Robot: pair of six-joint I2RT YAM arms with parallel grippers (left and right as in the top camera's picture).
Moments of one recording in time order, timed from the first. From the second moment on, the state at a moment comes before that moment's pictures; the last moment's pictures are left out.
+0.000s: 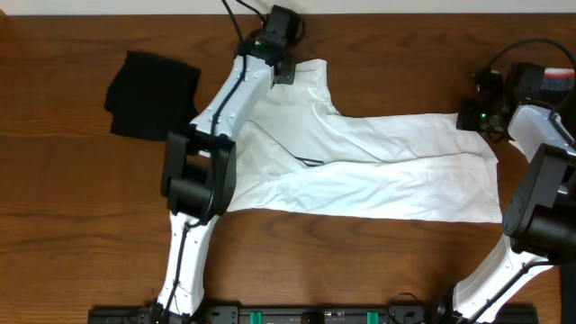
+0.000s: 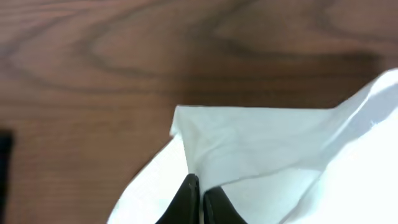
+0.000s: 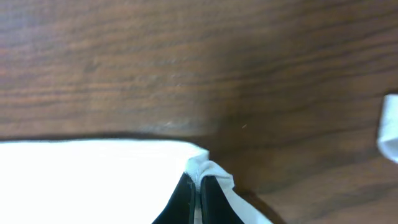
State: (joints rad) left arm -0.37 2.34 2.06 -0.79 -0.22 -0.19; right arm -0.31 2.03 1.33 -0.45 -0.28 -0.17
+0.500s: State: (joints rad) left arm -0.34 2.19 2.06 -1.34 -0.21 -0.36; right arm -0.32 1.86 1.33 -0.79 -0.27 -0.21
